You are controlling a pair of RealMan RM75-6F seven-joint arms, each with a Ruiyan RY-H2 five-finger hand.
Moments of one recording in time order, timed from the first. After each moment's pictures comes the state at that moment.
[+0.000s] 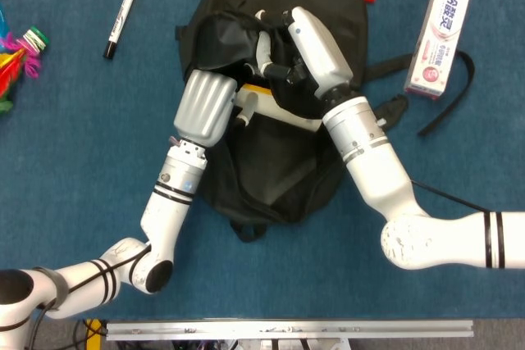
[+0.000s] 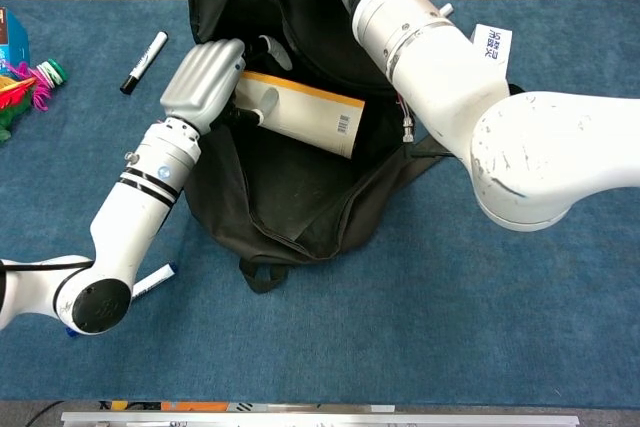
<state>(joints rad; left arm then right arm) -0.64 -2.00 -0.23 -1.07 1.43 1.28 0.04 0.95 -1.75 0.54 -1.72 -0.71 1.12 -0.11</state>
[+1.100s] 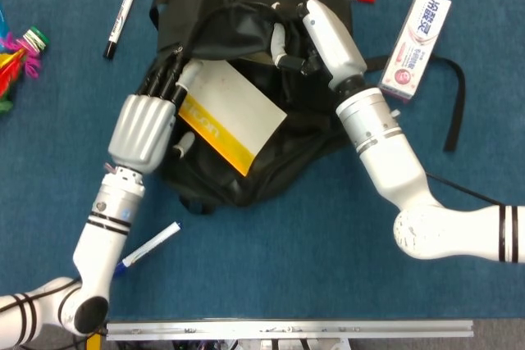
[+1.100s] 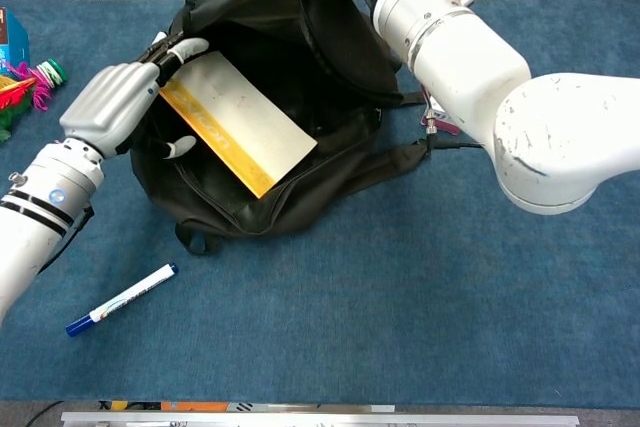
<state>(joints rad) -0.47 -1.66 -0.11 -1.52 1.35 1.27 0.26 0.94 -1.70 0.53 -1.72 -0.69 1.08 -0.09</state>
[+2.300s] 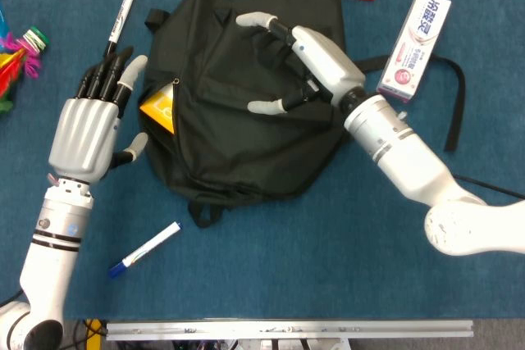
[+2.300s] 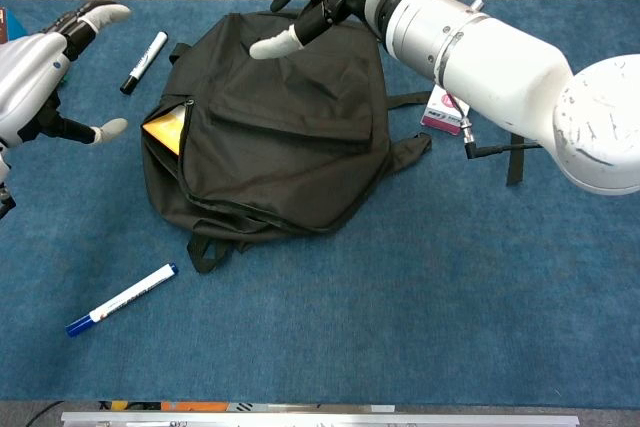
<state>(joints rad) -0.37 -1.43 -0.10 -1.74 1.37 1.36 0.28 0.93 -1.54 0.45 -1.77 -0.72 0.86 -0.02</state>
